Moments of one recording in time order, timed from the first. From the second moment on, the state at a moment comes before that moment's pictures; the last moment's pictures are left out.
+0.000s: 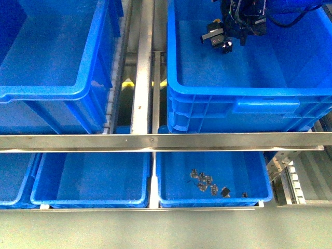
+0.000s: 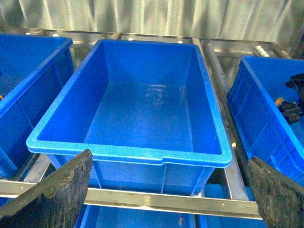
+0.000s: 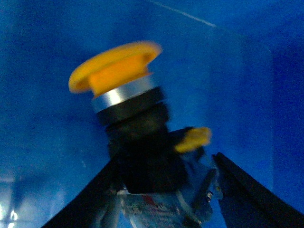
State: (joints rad) left arm 0.00 0.01 0.02 0.00 0.00 -0.01; right arm 0.10 2.91 2.56 -0.25 0.36 -0.20
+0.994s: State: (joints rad) left arm 0.00 0.01 0.02 0.00 0.00 -0.01; right arm -0.03 1.66 0.81 0.46 0.18 -0.18
